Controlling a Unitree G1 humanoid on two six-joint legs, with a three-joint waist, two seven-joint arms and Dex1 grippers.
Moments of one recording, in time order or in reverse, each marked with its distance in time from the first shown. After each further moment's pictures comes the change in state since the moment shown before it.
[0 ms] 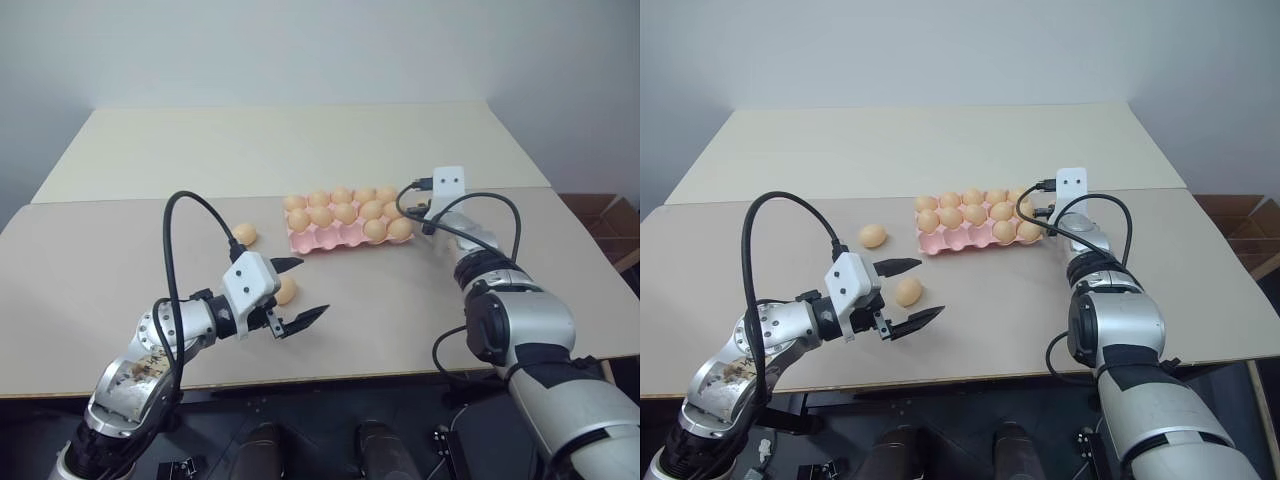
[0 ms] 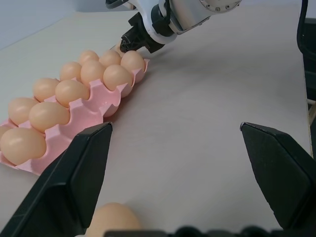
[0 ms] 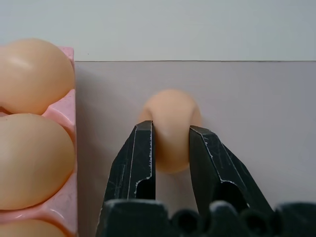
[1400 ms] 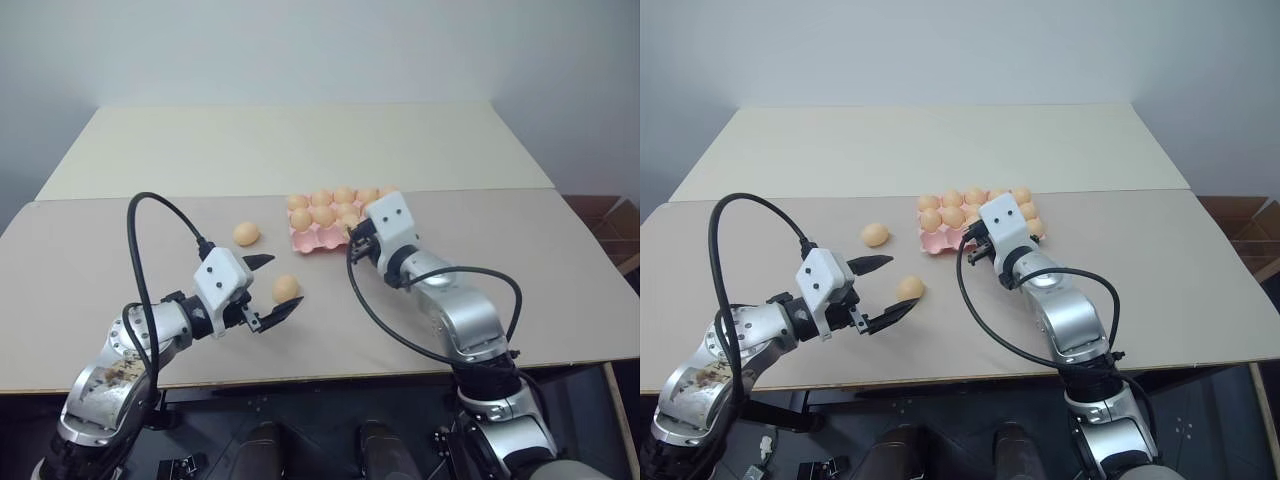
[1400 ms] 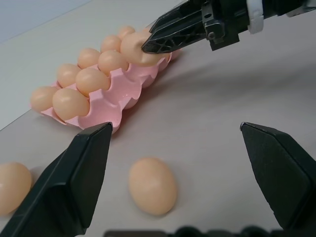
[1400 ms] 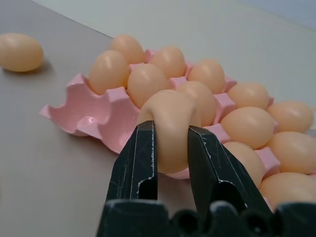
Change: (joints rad) left arm 0.064 0.043 0.107 0.001 -0.033 0.023 0.023; right arm 0.634 0.059 0.384 -1.540 0.068 0.609 0.177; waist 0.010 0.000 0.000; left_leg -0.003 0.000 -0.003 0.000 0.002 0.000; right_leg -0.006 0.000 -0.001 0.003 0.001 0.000
